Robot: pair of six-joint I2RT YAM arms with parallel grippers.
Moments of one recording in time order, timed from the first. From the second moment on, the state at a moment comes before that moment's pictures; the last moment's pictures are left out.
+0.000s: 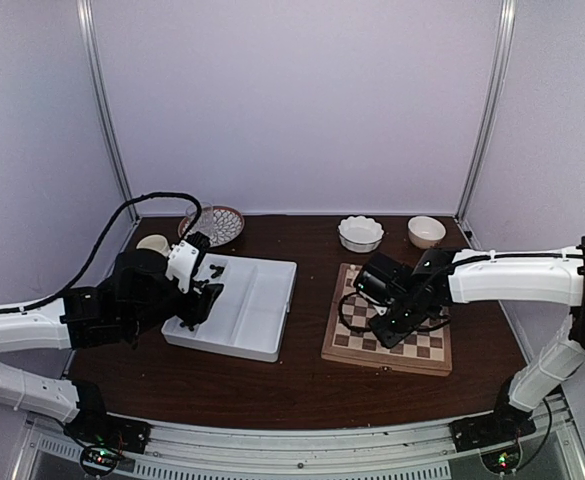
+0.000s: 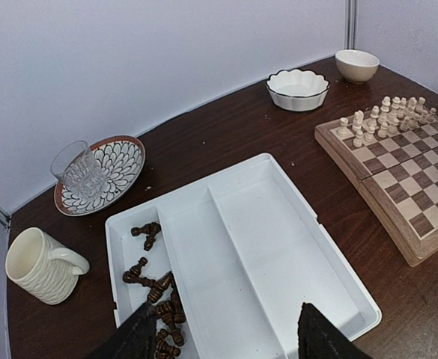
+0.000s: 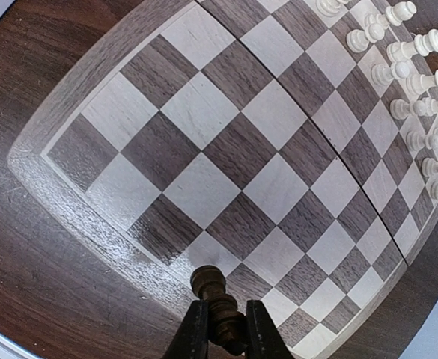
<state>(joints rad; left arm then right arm) -0.97 1.01 0.67 -0.11 -0.47 -0.06 0.94 1.53 1.07 -0.88 0.30 0.34</state>
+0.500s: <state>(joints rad) -0.97 1.01 0.67 -0.11 -0.47 -0.06 0.95 1.56 1.07 -0.87 0.30 0.34</state>
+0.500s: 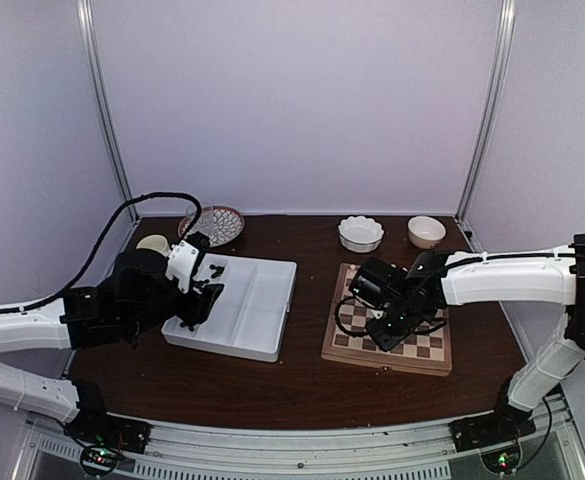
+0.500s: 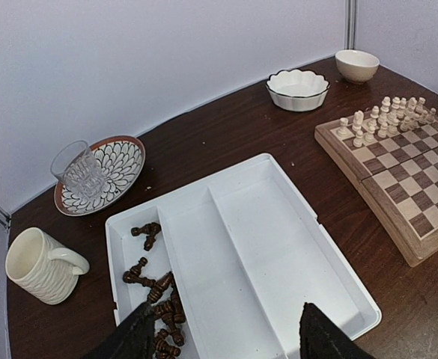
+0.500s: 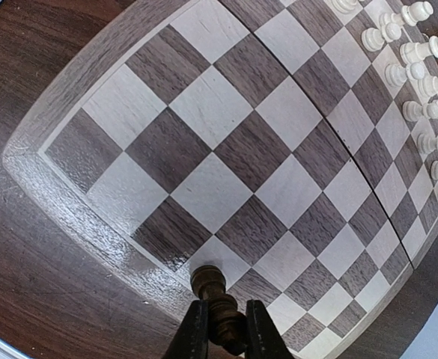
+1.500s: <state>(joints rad) -0.97 1.00 0.66 -0.11 -0.48 -0.07 0.98 1.40 1.17 -0.84 0.38 0.30</state>
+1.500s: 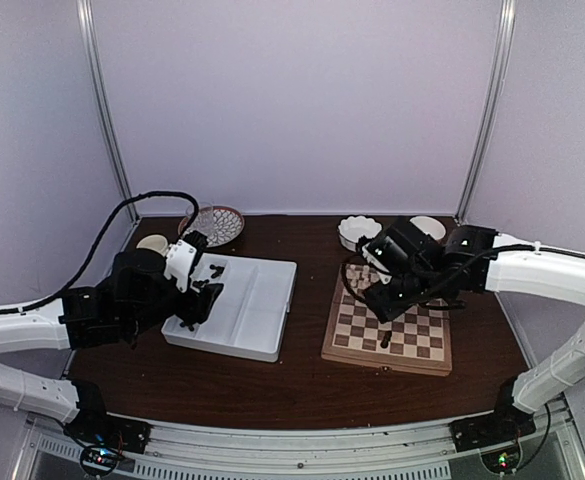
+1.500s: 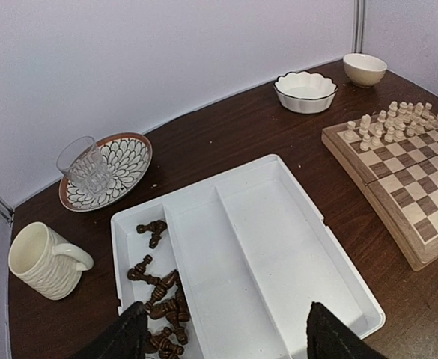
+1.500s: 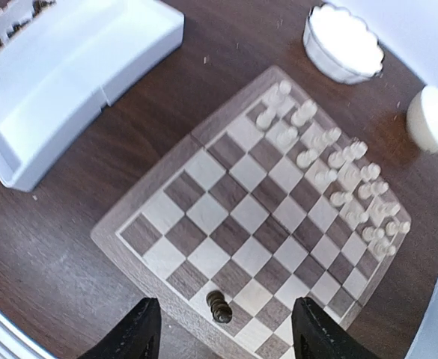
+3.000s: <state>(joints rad) -0.53 1.76 1.18 -0.50 -0.34 -0.44 0.86 1.39 0.92 -0.14 0.38 0.20</state>
